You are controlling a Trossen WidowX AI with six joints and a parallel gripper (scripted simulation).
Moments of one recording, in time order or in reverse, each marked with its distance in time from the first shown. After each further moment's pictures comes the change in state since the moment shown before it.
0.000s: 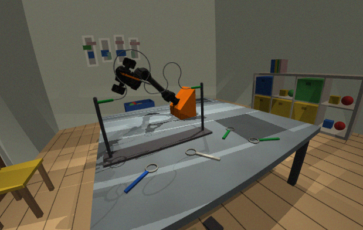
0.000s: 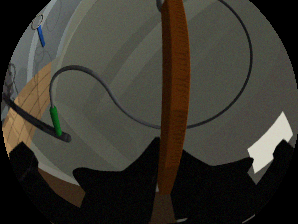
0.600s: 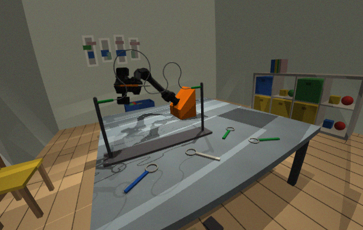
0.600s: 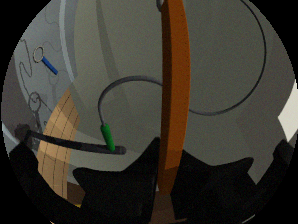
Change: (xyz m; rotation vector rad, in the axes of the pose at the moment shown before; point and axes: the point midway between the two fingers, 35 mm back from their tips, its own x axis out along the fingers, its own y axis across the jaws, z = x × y) arm -0.013 0.058 0.008 0.340 0.050 0.193
